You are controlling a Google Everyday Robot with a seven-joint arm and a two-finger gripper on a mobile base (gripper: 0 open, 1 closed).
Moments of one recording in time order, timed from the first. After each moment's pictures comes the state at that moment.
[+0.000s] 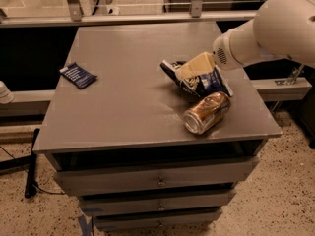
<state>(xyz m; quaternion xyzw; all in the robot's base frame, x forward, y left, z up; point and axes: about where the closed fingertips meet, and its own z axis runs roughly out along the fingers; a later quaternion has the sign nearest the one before) 0.623 -0.139 0.906 -0.27 0.87 0.06 0.41</state>
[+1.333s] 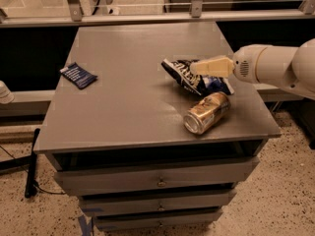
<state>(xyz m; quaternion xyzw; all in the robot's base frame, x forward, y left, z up) 0.637 -0.178 0.906 -0.21 0.80 0.18 0.54</state>
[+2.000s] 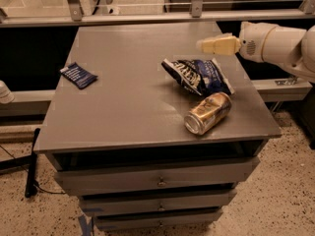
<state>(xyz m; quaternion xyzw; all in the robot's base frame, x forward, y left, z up) 0.689 -0.191 0.949 -0.25 0.73 0.20 0.60</state>
